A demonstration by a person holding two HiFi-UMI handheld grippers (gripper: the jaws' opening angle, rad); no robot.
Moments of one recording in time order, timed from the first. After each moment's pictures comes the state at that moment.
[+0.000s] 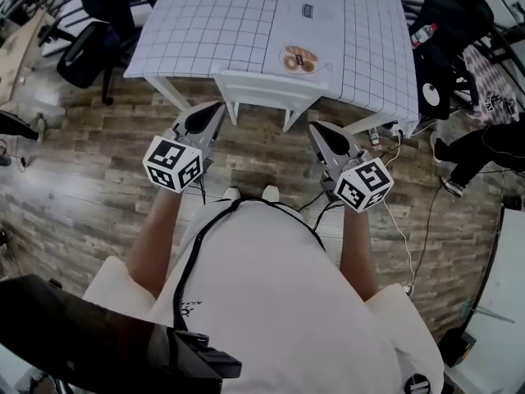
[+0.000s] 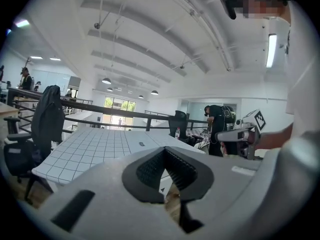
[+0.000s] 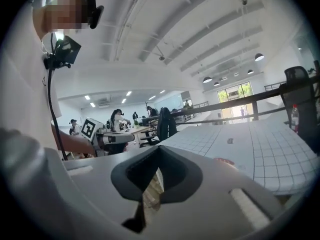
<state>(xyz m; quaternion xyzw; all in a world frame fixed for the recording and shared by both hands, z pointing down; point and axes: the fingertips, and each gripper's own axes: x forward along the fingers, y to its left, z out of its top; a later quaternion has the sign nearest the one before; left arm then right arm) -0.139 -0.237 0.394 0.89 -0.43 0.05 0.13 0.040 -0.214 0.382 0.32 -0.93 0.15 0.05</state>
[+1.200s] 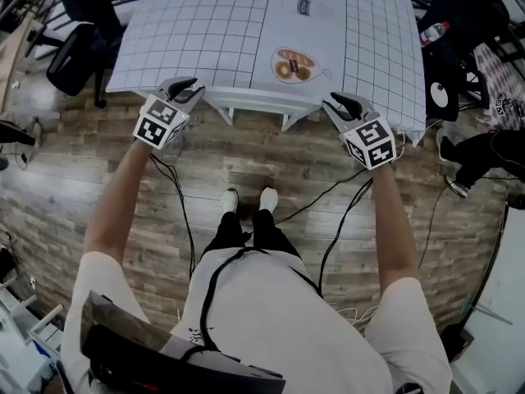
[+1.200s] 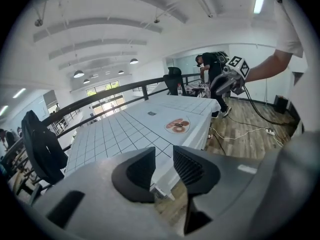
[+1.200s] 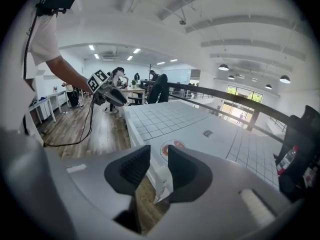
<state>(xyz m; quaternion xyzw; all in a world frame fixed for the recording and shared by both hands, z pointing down) -0.179 -0.407 0.520 0.86 -0.37 0.33 0.06 0.114 -0.397 0.497 0.31 -0.90 0.05 0.30</state>
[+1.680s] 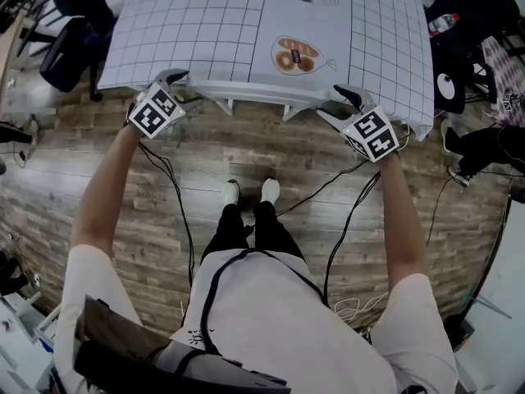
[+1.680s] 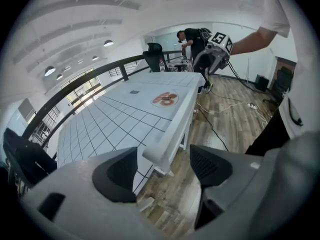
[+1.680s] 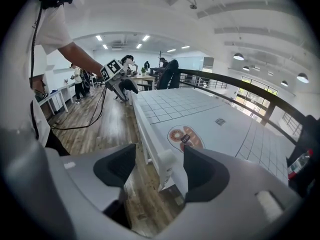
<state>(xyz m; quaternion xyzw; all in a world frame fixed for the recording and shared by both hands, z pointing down) -0.190 -0.412 0.592 0.85 -0.26 0.46 0.05 0.111 -0.402 0.555 0.24 -0.90 0.06 0.37</state>
